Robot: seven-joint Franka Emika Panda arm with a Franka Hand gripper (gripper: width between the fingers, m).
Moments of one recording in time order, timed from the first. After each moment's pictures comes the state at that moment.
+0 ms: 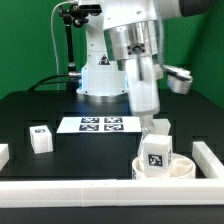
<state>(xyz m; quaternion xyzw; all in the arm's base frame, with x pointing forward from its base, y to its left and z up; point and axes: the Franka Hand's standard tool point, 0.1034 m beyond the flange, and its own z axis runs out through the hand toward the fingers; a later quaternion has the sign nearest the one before) 0.592 0.037 0.076 -0.60 0.79 0.02 0.10</state>
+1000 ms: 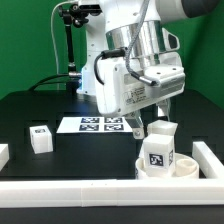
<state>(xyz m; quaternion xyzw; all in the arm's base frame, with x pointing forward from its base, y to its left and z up) 0.593 0.045 0.078 -0.42 0.90 0.05 0.12</state>
